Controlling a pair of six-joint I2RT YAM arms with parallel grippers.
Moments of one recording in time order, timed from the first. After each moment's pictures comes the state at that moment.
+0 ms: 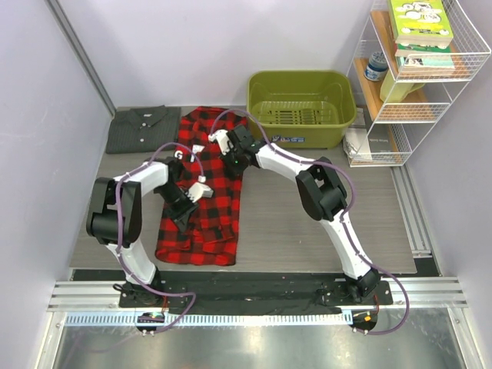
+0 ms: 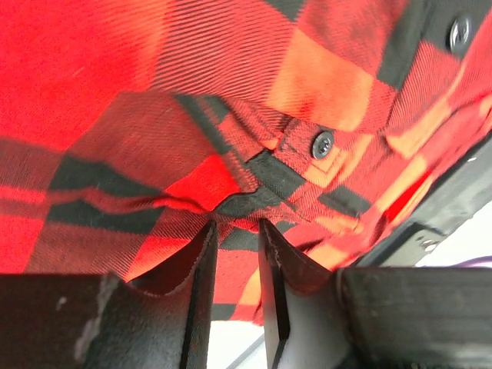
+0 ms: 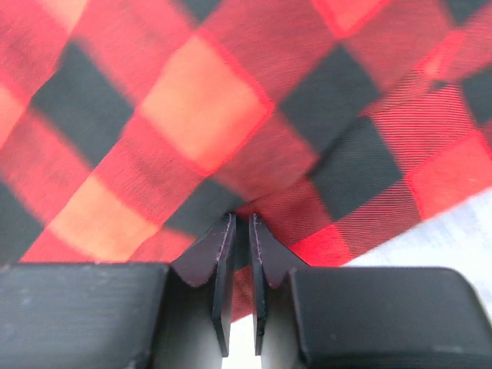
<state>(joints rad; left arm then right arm) -0.14 1.77 1.06 -1.03 0.36 0.80 0.68 2.36 1.91 -0.44 -0.17 -0.17</state>
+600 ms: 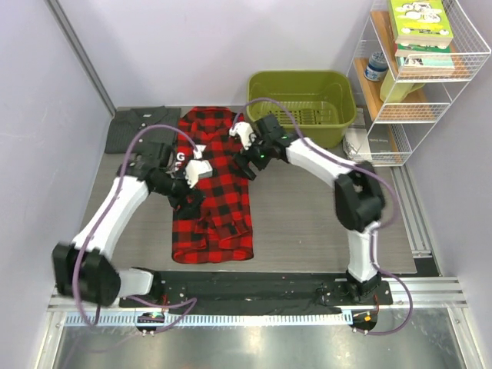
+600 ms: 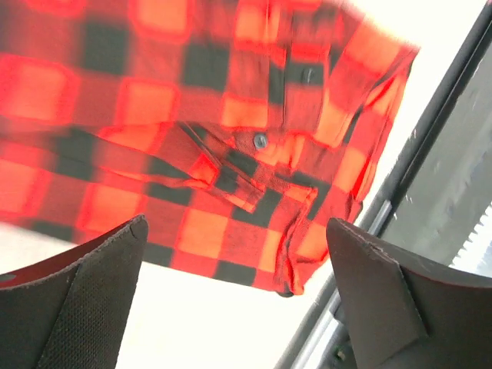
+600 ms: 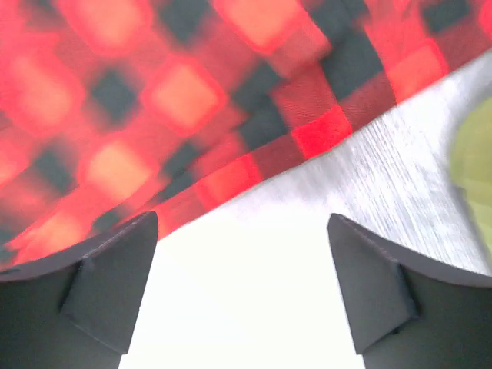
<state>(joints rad) -0.23 1.37 1.11 -1.01 0.58 0.74 0.58 2.10 1.70 -0.51 -0.30 -0.34</state>
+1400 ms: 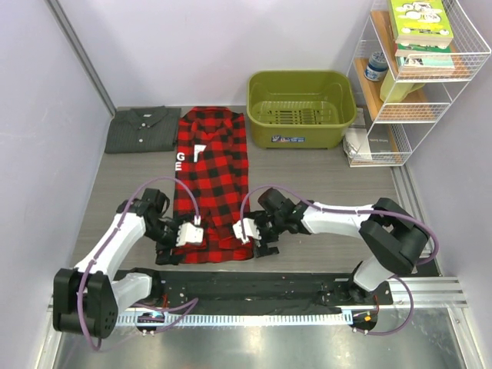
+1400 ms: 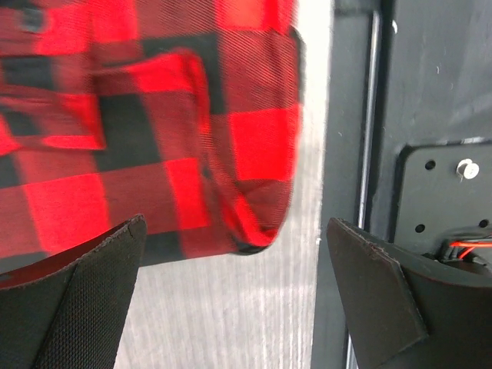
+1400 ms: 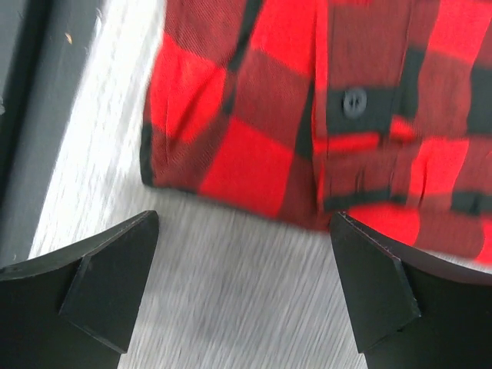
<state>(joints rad) -0.14 1.10 0.64 -1.09 0.54 1.44 0.87 1.57 0.77 -0.19 -0.52 -0.92</state>
